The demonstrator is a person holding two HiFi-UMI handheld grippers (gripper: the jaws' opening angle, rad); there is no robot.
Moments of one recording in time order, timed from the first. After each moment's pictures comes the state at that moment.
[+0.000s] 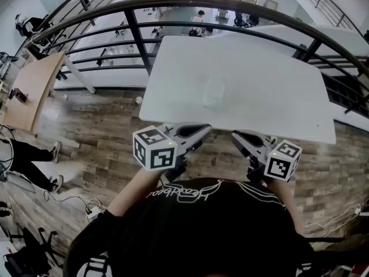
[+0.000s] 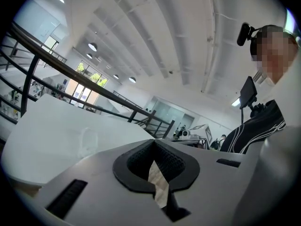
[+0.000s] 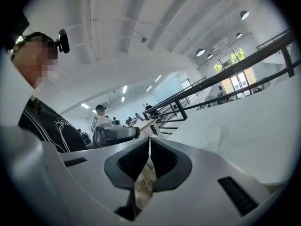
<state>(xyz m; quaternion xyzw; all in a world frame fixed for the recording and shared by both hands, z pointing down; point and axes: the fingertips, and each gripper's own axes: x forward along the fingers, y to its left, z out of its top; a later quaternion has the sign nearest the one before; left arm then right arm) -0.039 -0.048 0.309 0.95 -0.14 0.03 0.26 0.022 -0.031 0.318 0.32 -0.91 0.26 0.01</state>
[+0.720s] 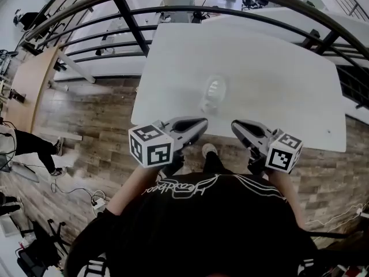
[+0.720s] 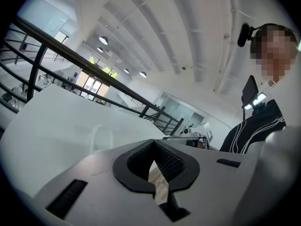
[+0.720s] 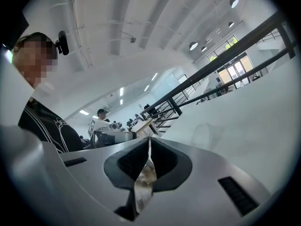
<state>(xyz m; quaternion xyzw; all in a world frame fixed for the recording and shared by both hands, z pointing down) -0.011 -0.141 0.363 0.93 -0.17 0.06 0.31 0.062 -0.133 0.368 0.31 -0.90 0.31 0.00</state>
